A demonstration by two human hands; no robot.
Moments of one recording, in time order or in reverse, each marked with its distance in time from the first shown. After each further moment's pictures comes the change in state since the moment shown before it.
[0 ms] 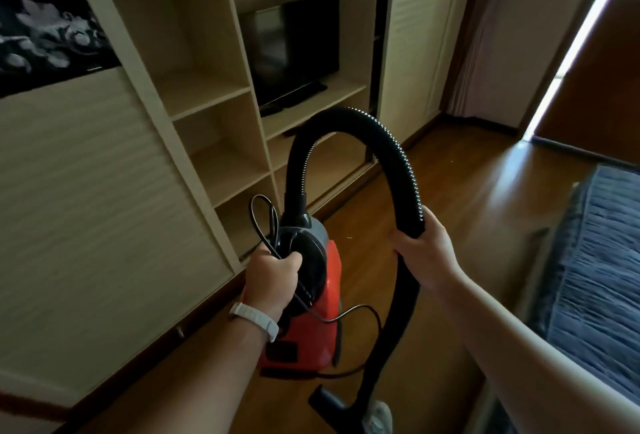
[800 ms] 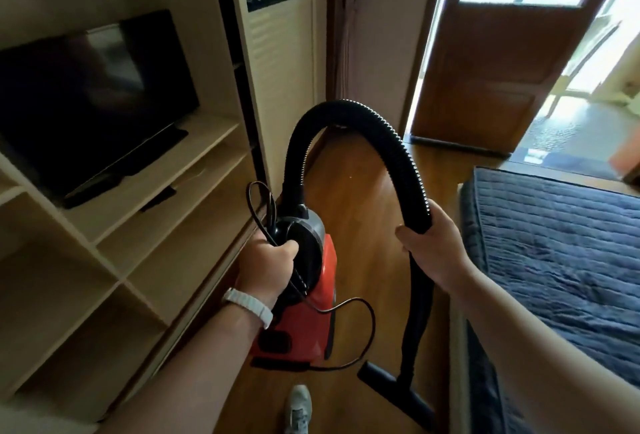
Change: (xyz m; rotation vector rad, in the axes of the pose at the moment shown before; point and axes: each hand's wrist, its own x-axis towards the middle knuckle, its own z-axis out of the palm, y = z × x) left_hand 0.275 0.170 0.341 -0.006 -0.397 0.197; right_hand 0.347 0.046 -0.158 -0.195 0.392 0.074
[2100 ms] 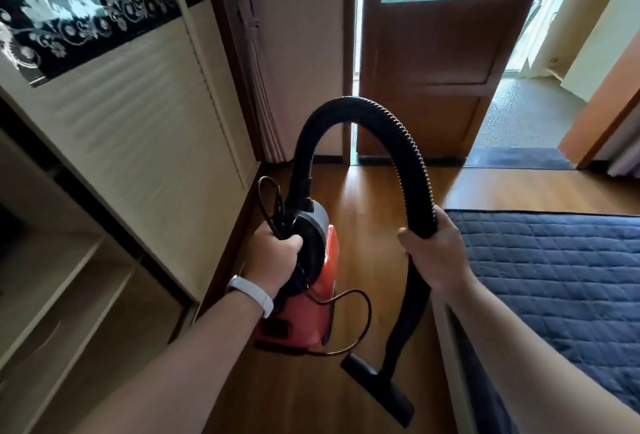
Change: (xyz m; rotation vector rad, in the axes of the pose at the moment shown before) left_hand 0.452 0.166 0.402 0.135 -0.312 0.072; right_hand 0.532 0.105 -0.073 0.088 0.279 0.145
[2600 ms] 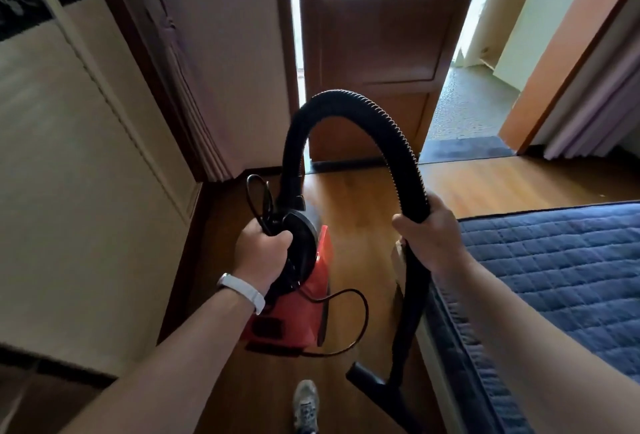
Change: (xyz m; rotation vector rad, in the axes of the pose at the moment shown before) left_hand 0.220 0.041 0.109 -0.024 -0.137 0.004; right_hand 0.210 0.014 0.013 -0.108 0.136 0.065
